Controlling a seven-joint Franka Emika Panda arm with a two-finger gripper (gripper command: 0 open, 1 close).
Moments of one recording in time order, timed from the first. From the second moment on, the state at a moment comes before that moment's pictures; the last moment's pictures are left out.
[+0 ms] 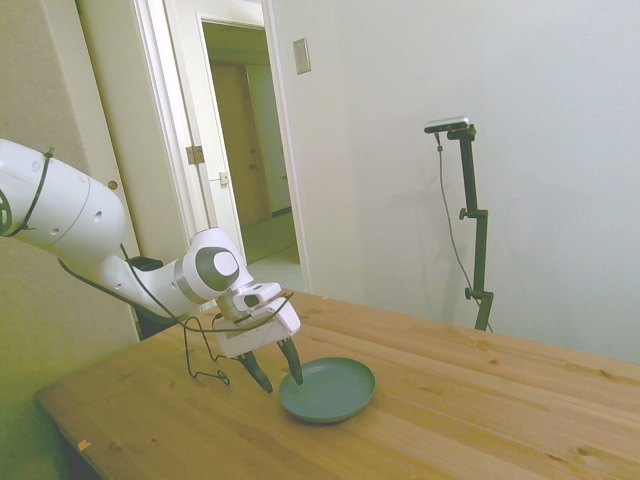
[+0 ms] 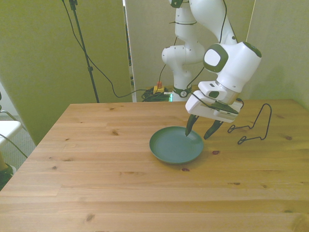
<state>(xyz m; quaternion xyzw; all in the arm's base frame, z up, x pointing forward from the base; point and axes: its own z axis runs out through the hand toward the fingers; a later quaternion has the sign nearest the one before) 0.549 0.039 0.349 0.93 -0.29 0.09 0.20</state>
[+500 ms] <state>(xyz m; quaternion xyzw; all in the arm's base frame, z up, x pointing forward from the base) 0.549 0.034 0.345 0.93 -0.27 0.10 0.22</state>
